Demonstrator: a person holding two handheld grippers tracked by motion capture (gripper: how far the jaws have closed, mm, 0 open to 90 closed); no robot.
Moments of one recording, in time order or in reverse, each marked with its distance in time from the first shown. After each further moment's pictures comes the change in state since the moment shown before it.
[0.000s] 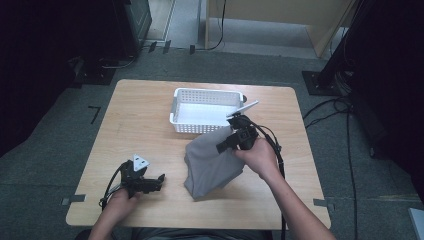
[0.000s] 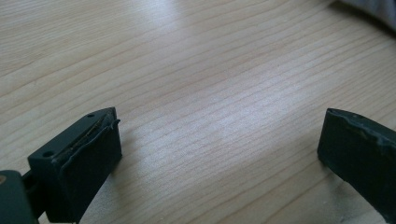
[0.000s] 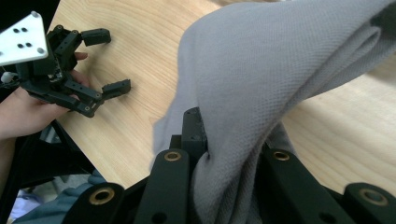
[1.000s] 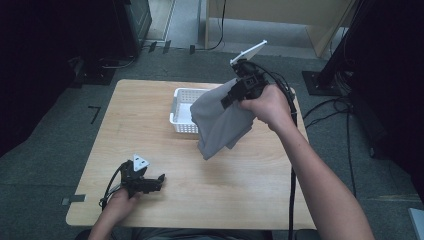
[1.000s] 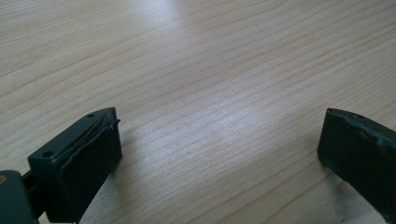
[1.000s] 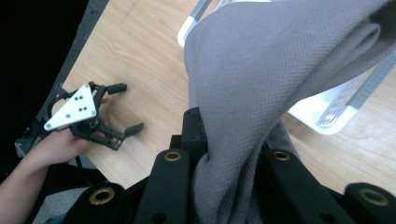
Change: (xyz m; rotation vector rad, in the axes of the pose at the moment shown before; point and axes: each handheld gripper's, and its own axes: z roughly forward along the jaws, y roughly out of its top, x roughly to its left) left arm 0.000 0.000 0.000 0.002 -0.001 0.001; right arm 0.031 0.092 -0.104 -0.031 -0.086 -0.042
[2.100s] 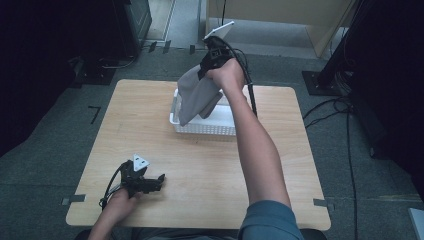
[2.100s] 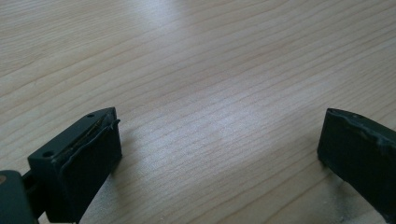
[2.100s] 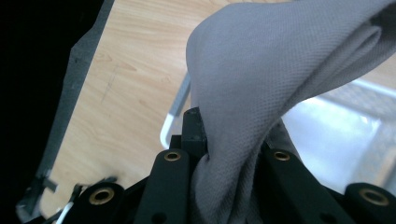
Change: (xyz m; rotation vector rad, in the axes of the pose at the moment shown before) left arm 0.000 0.000 0.000 -0.002 0.001 0.000; right arm -0.013 0.119 0.079 -0.055 -0.055 0.165
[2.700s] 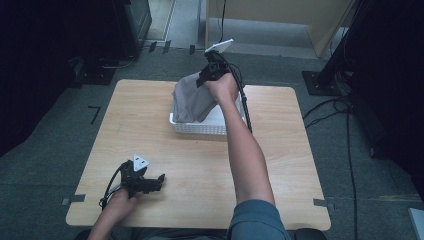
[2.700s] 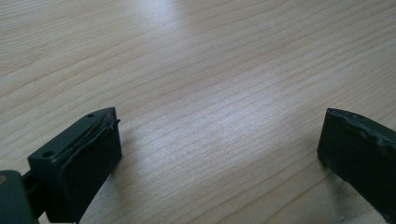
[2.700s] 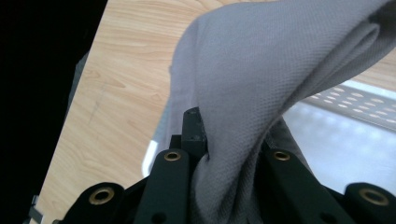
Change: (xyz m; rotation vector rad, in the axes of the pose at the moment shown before) left arm 0.000 0.000 0.000 0.003 -0.001 0.003; right arm -0.035 -0.008 0.058 -0.050 0.053 0.057
